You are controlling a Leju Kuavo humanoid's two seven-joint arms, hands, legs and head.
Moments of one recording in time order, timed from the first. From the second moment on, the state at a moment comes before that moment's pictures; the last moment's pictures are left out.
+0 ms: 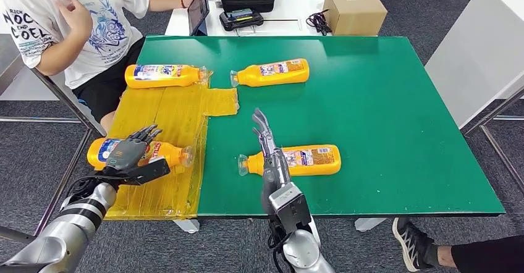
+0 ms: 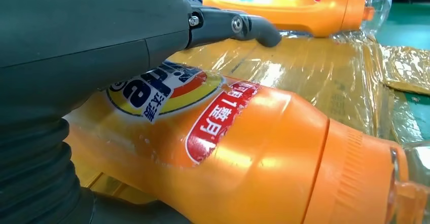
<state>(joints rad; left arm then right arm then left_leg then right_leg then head) -0.61 0.09 -0.02 -0.45 -1.15 0.28 -0.44 -0.06 0.25 0.56 -1.51 0.15 -0.13 -0.59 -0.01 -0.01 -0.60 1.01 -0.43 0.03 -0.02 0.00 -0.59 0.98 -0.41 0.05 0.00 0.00</state>
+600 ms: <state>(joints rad) -0.63 0.15 0.01 -0.44 -0.95 -0.16 -0.55 -0.08 0.26 0.55 -1.45 0.14 -0.10 -0.58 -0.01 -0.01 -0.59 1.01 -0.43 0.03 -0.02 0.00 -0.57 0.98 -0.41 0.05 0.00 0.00</state>
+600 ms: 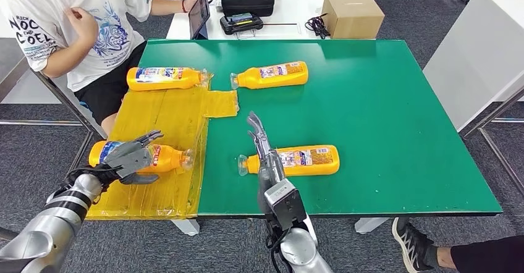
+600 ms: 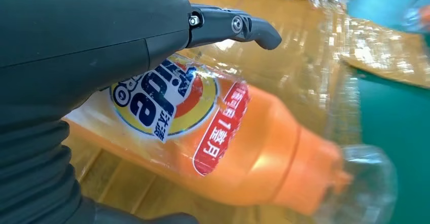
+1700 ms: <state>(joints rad) -0.39 -0.06 0.17 -1.02 -0.15 0.34 -0.68 -0.06 0.26 0.55 -1.37 0.17 -0.17 -0.56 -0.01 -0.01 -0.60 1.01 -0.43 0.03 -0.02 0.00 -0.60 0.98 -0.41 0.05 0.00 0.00</state>
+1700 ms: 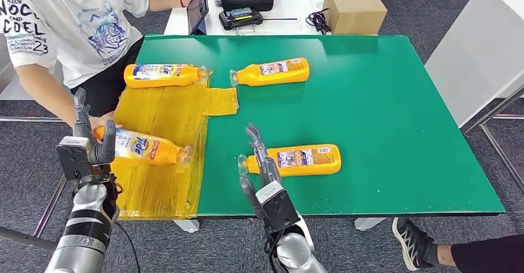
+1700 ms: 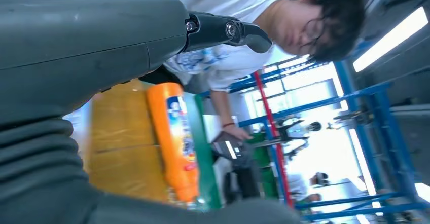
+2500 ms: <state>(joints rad) -0.21 -0.17 0.15 -1.13 -0.13 0.28 -0.68 -0.23 -0.01 0.33 -1.35 0.70 -0.27 -0.29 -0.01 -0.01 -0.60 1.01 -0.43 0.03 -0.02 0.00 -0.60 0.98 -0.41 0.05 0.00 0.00</state>
